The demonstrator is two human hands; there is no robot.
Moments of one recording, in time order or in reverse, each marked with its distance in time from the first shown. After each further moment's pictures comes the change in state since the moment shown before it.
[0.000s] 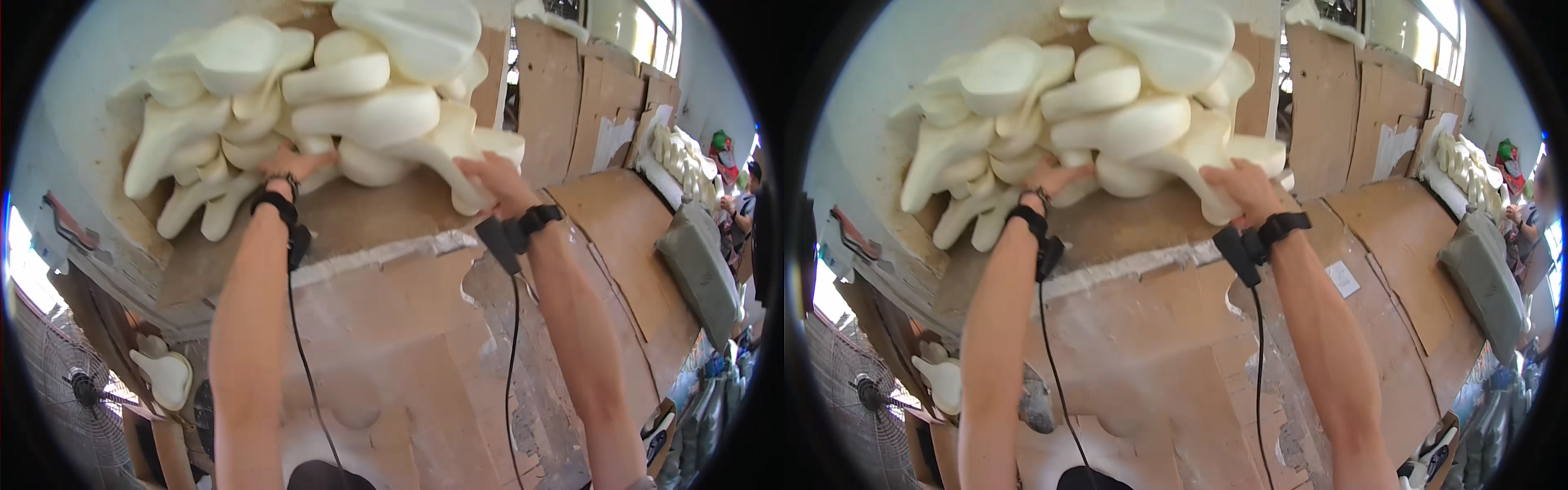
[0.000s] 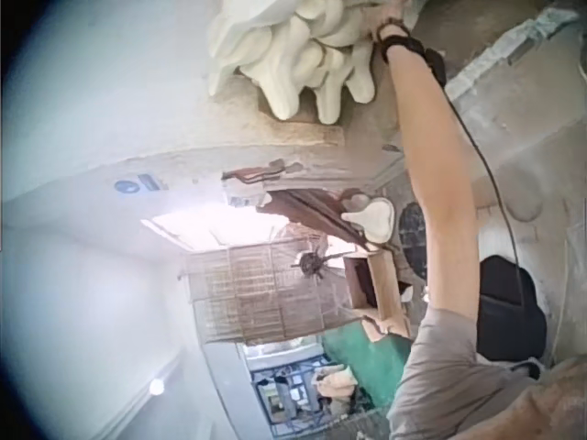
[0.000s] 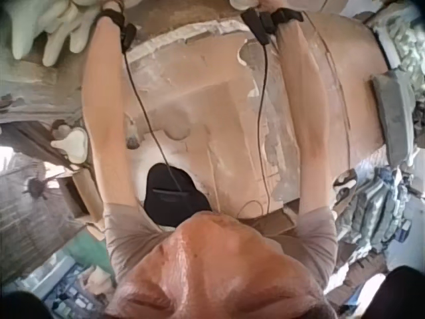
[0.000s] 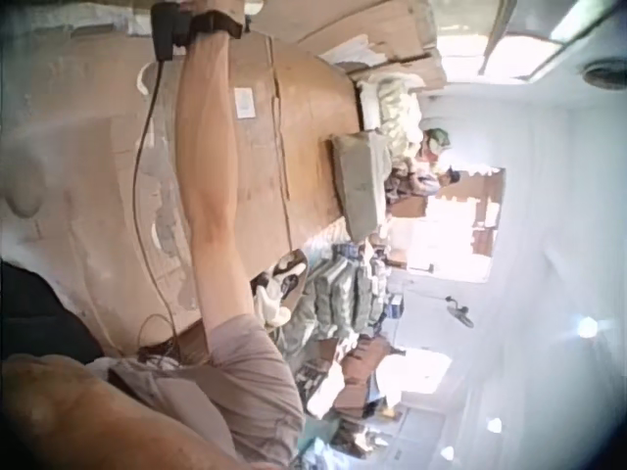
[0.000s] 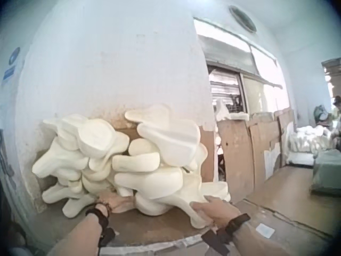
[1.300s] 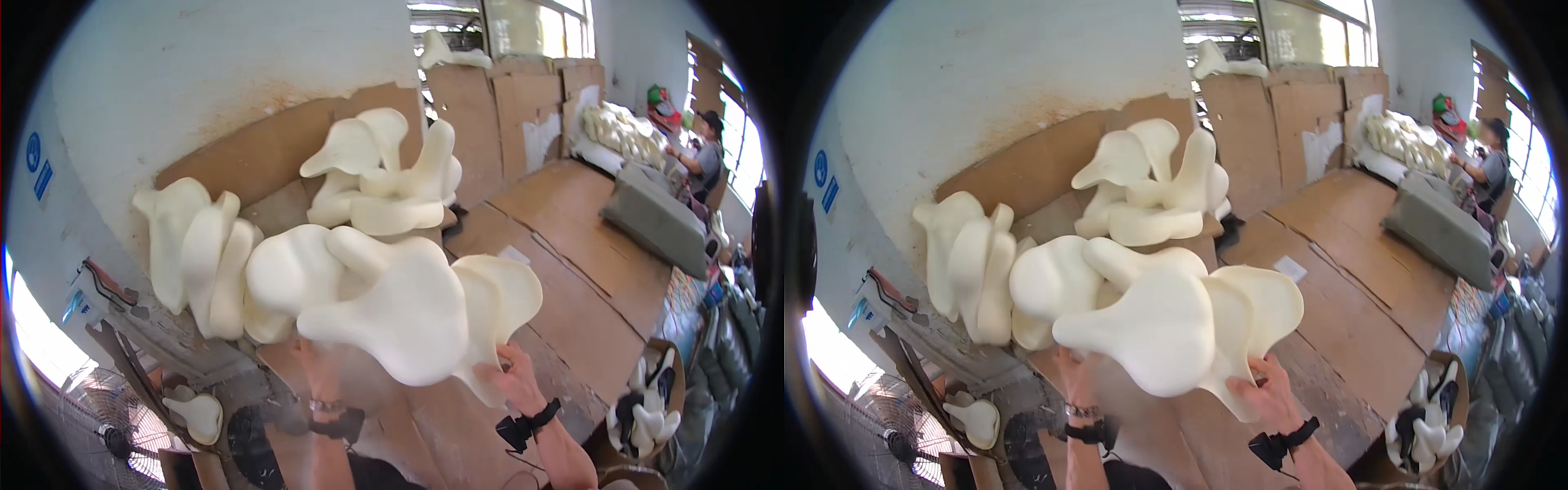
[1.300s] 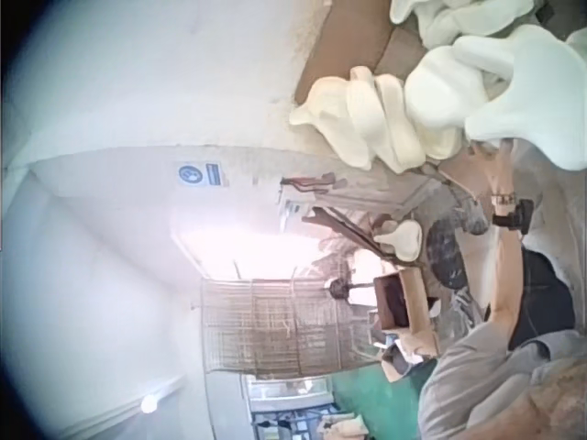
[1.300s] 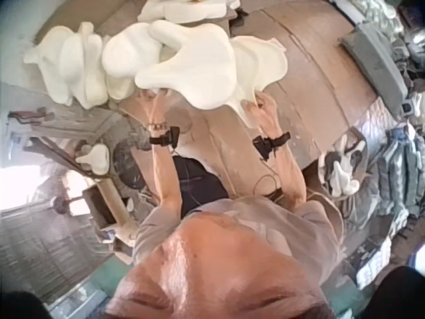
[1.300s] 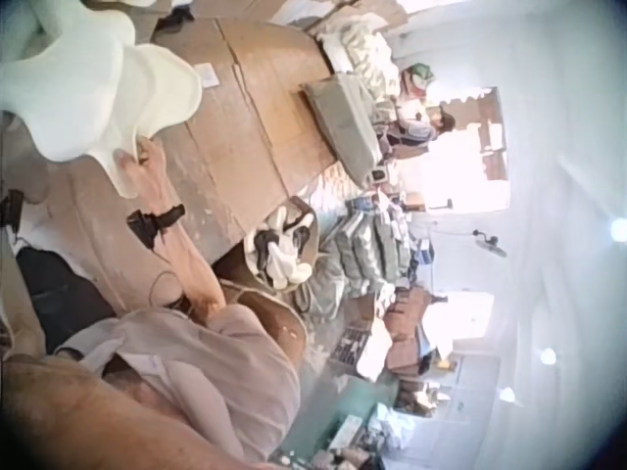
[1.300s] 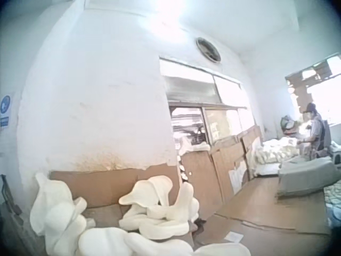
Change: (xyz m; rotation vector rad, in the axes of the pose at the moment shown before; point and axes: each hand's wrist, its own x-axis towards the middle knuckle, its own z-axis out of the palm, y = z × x) left_hand -0.388 -0.045 -0.027 -0.780 0.148 0.052; right_hand -0.424 0.049 0.024 0.030 0.376 -0.036
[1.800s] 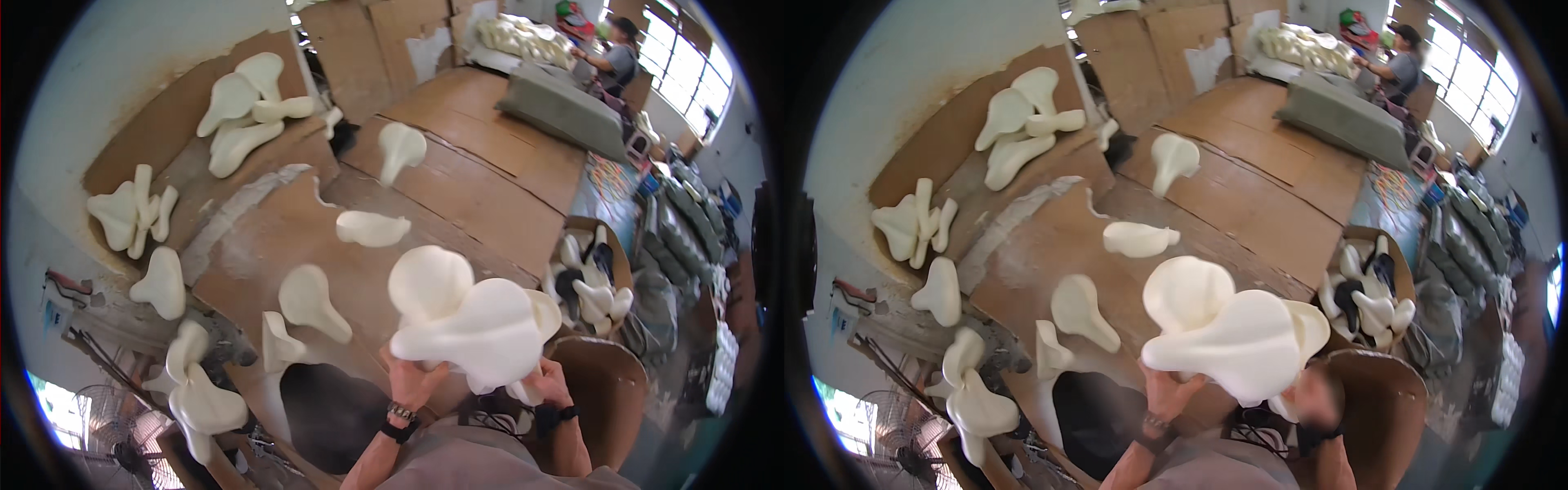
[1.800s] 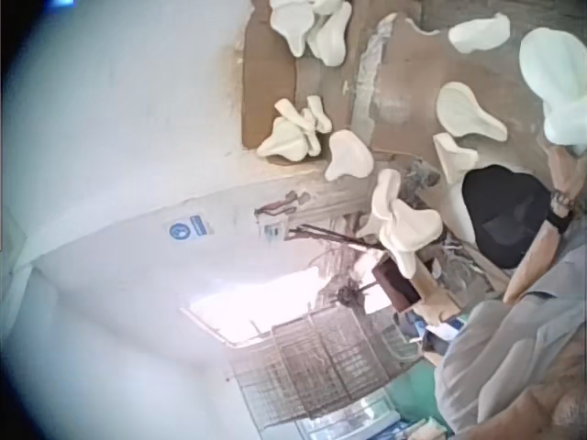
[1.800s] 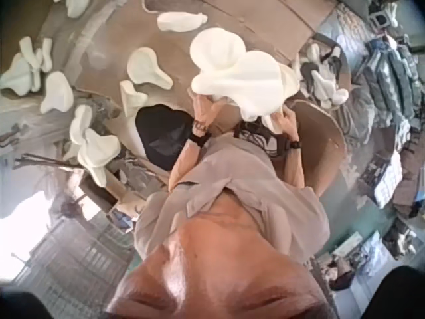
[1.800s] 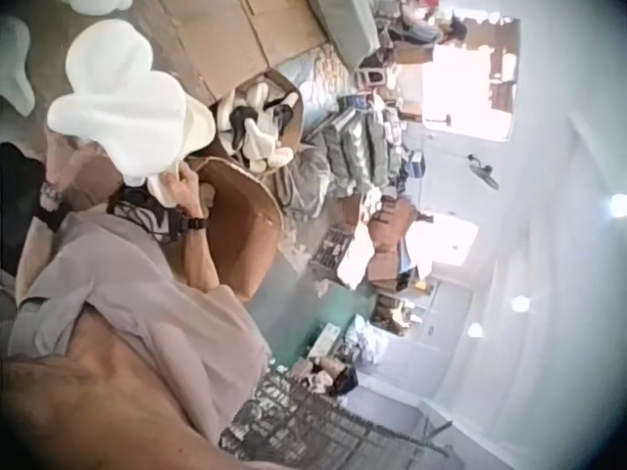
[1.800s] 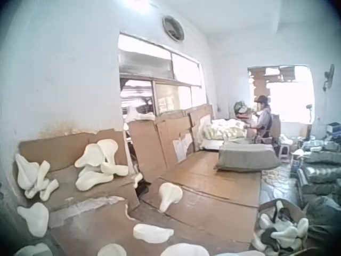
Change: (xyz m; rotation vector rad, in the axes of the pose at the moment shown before) left_hand -0.393 0.047 -0.020 0.034 -0.871 0.168; right_hand -0.407 0.108 -0.173 0.025 0.364 0.504
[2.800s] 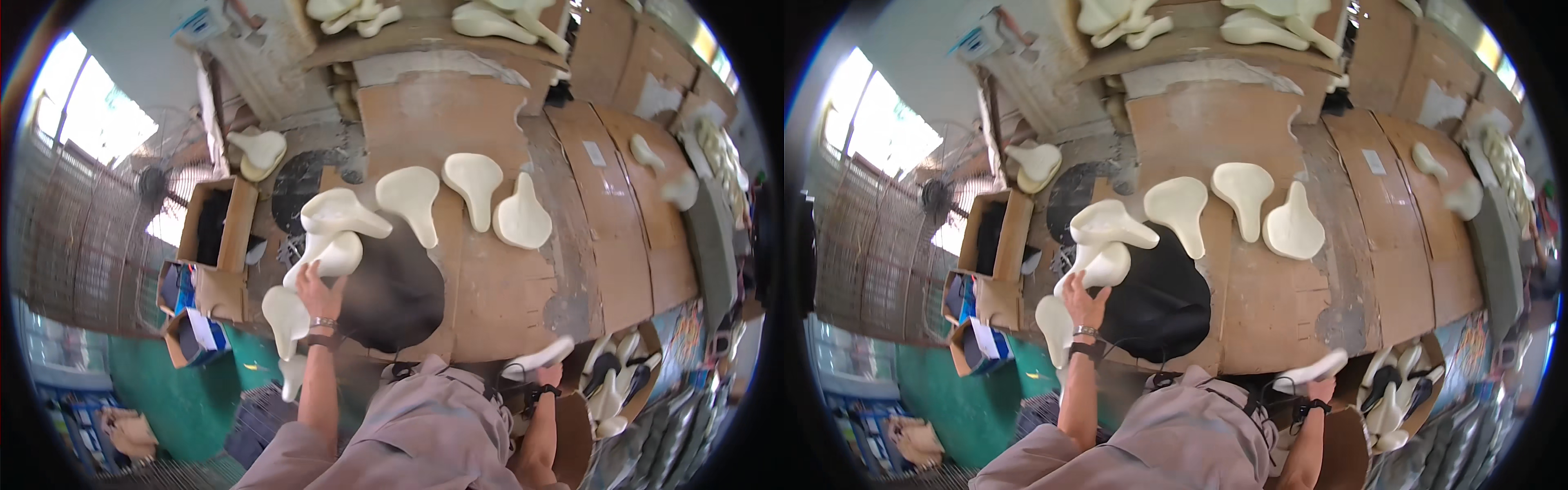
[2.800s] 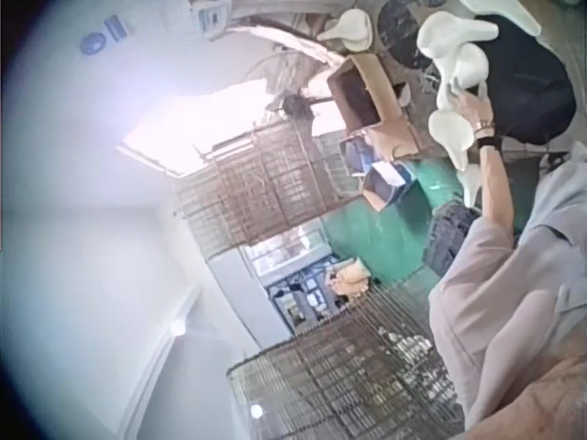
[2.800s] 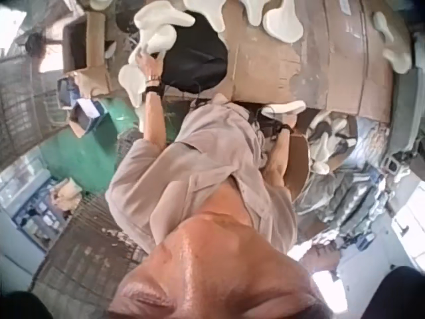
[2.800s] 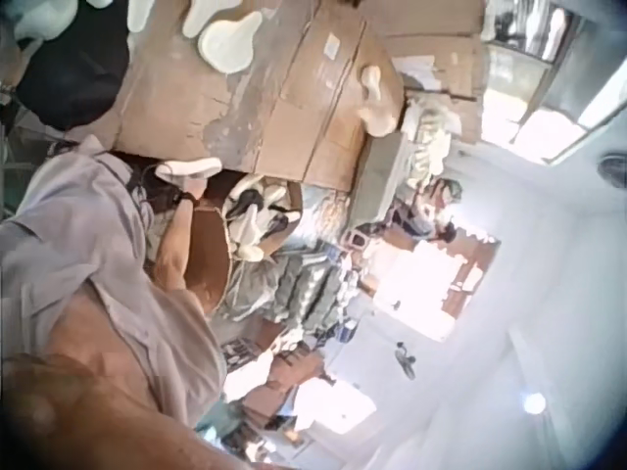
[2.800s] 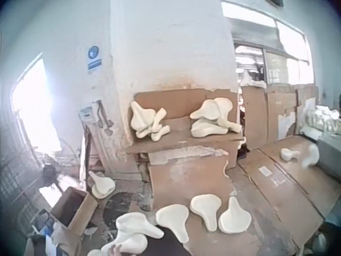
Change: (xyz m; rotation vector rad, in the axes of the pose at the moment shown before) left_hand -0.229 -0.197 -0.153 0.675 0.954 -0.603; right_hand 0.177 0.214 -0.034 -1.101 0.070 0.023
